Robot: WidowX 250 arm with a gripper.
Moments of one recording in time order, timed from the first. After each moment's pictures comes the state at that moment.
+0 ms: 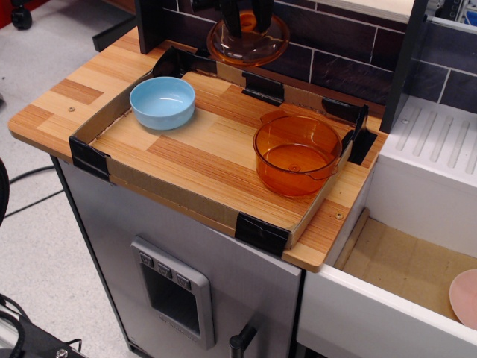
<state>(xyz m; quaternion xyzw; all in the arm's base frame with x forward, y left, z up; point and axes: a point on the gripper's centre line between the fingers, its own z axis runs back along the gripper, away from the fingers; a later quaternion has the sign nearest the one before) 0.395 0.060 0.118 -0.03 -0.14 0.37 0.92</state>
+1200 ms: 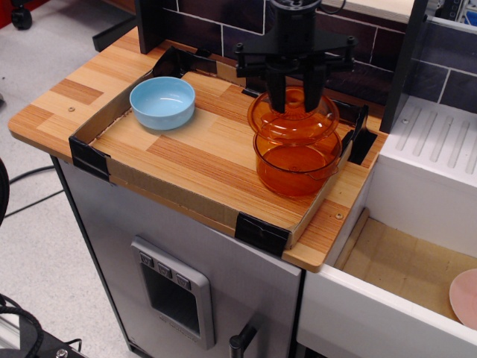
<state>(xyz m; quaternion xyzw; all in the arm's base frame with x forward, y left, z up) 0.347 -0.019 0.082 -0.01 -0.07 0.26 0.96</state>
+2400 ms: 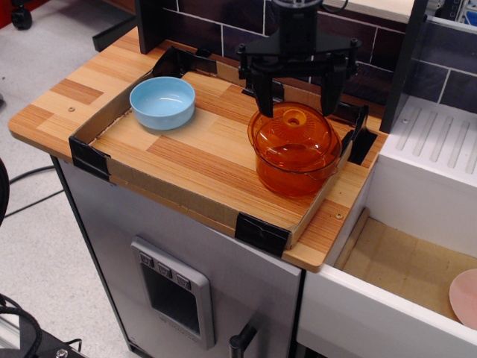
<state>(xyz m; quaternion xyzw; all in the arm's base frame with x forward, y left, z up) 0.341 -0.021 0.084 -0.03 -0.03 0.24 0.97</state>
